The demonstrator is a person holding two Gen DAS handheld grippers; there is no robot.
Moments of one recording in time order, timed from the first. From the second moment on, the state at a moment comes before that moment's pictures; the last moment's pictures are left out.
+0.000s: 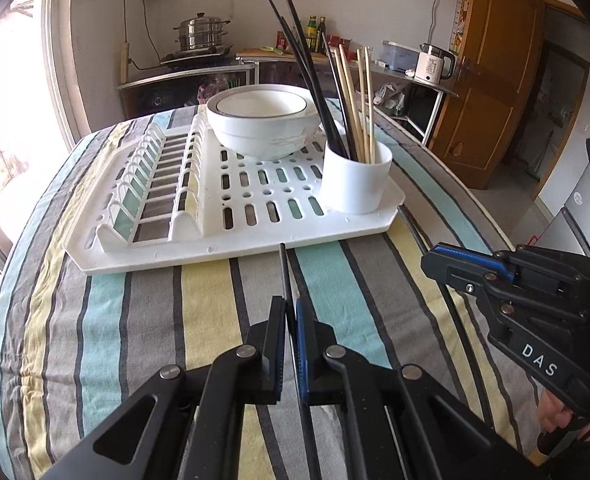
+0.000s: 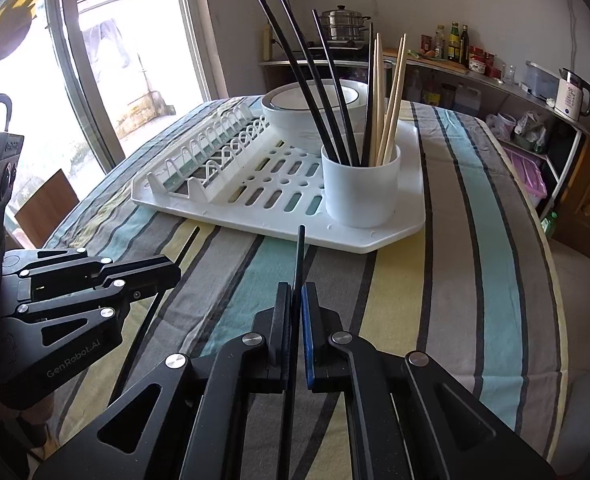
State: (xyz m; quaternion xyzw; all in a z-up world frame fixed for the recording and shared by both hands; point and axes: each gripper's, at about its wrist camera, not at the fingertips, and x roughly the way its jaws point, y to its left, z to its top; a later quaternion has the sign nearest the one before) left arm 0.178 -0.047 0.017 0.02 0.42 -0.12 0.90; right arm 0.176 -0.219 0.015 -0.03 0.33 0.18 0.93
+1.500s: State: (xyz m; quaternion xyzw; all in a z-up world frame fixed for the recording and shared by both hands) left arm 0.093 0.000 0.134 -0.03 0.27 -0.18 0.95; right arm 0.101 -0.263 0.090 0.03 0.18 0.16 0.97
